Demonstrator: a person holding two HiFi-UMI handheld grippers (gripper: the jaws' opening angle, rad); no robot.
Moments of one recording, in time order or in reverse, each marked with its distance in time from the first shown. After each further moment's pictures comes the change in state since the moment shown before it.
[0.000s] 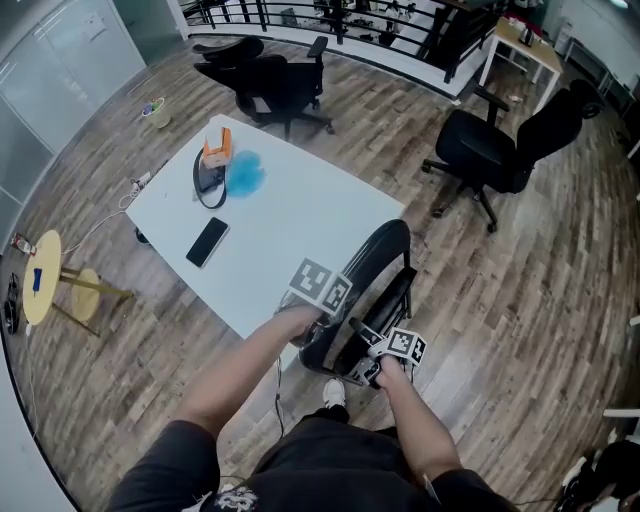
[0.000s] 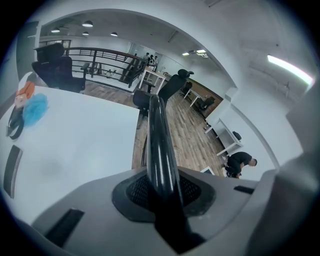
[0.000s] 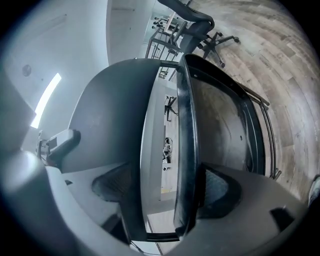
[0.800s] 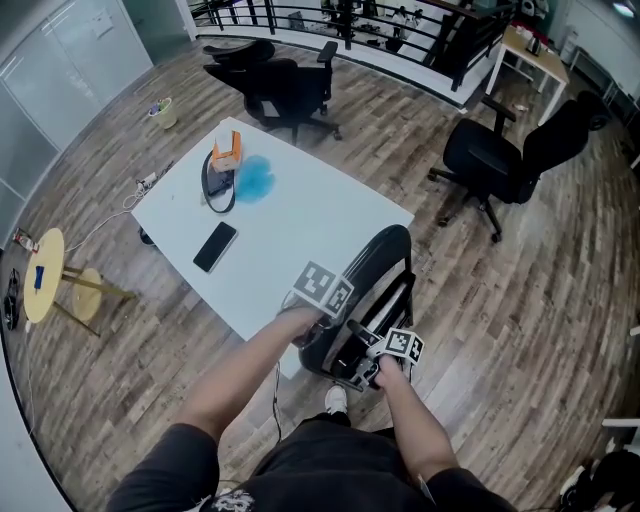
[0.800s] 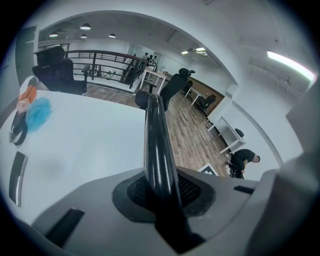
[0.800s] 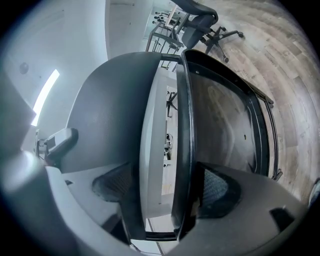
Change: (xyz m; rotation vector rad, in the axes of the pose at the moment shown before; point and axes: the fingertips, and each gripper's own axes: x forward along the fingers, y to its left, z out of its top) left arm -0.006 0.032 0.000 0.027 0.008 0.029; right arm 0.035 0.004 -0.004 -0.002 0.049 0.003
